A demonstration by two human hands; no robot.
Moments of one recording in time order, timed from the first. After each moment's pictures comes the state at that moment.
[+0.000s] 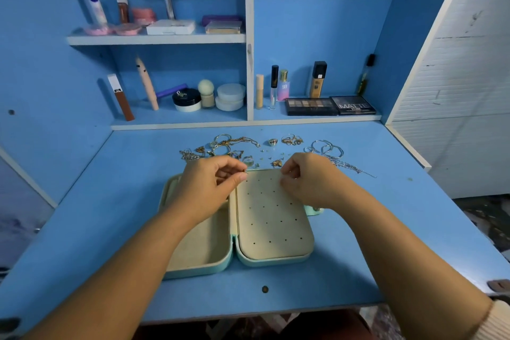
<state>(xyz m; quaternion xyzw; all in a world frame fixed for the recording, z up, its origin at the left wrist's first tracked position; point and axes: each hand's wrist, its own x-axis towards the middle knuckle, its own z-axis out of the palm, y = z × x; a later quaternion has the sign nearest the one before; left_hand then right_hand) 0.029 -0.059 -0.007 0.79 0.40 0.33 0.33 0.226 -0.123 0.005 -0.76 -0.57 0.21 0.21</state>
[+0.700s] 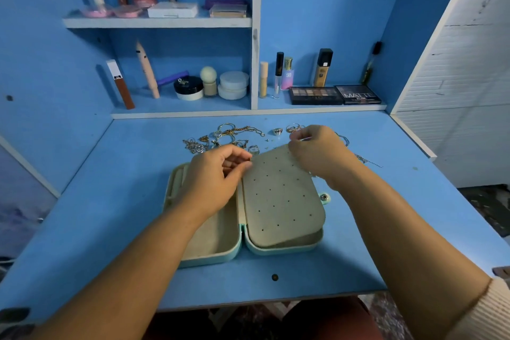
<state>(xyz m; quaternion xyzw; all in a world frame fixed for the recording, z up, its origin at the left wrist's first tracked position) 0.028 -0.059 -0.014 0.79 0.39 0.35 0.32 0.210 -0.113 0.031 -0.77 -0.42 0.30 0.38</state>
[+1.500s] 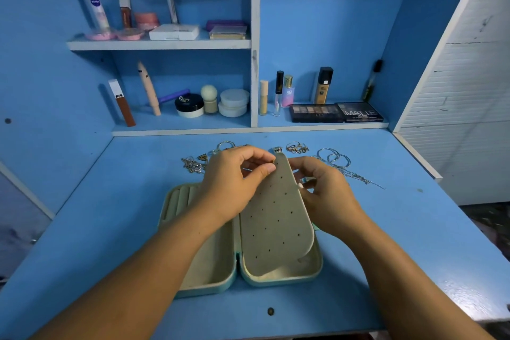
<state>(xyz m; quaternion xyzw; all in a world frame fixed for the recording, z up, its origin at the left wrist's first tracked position) 0.064 -0.053 0.009 0.78 0.35 0.39 0.34 0.217 -0.135 -0.005 -0.66 -0.54 0.23 0.47</state>
